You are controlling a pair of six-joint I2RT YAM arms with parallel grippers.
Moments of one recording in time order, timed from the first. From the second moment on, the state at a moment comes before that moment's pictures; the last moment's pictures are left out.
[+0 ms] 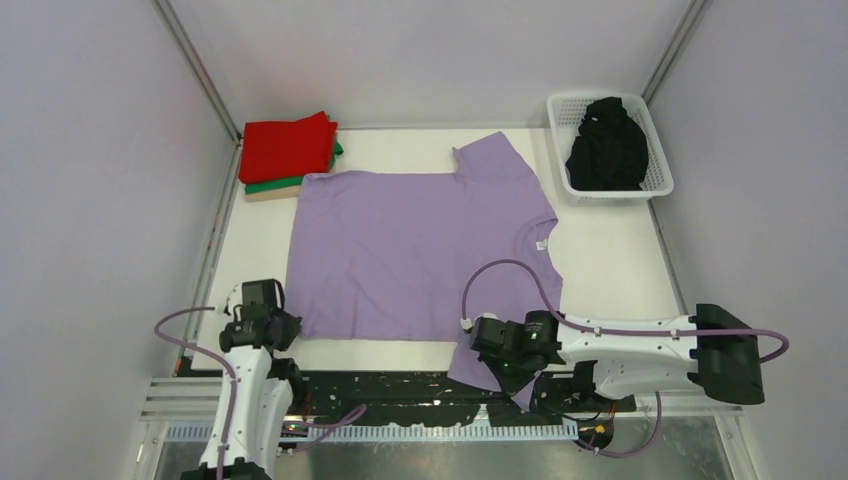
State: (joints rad) left arm 0.15 0.65 0.35 -0.82 -0.14 -0.88; right arm 1.28 1.15 0.59 -0.84 -0.07 0.64
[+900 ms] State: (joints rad) left arm 0.15 0.85 0.63 -0.79 -0.07 -0.90; right arm 0.78 1.16 0.87 -0.87 0.10 0.35
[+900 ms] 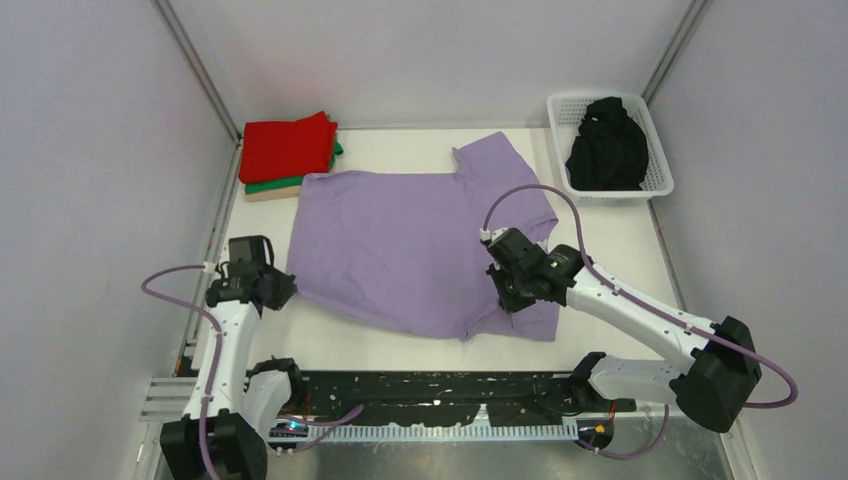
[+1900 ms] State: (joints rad) left arm 0.15 1.52 1.05 -0.70 -0.06 -0.81; right arm 0.41 1.72 1.41 -0.74 0.17 -0.06
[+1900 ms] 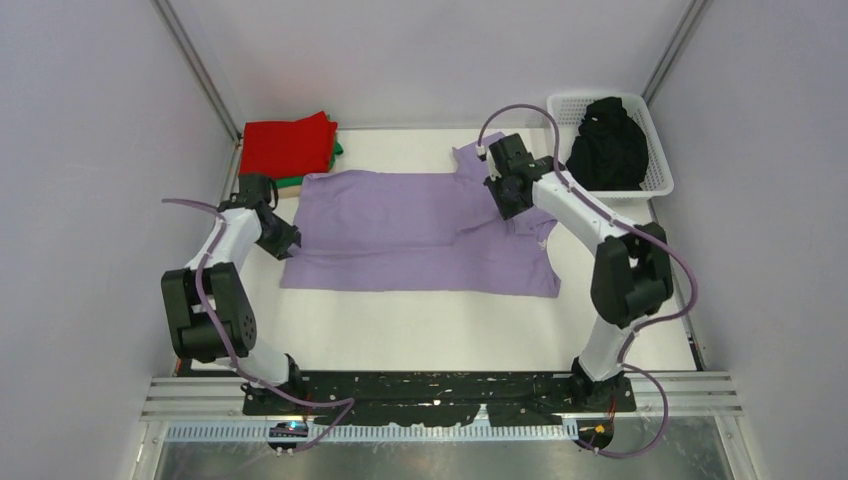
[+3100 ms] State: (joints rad) left arm -0.11 1.71 1.05 -0.56 0.12 -0.68; right arm 0.44 1.75 1.06 -0.42 -0.05 0.33
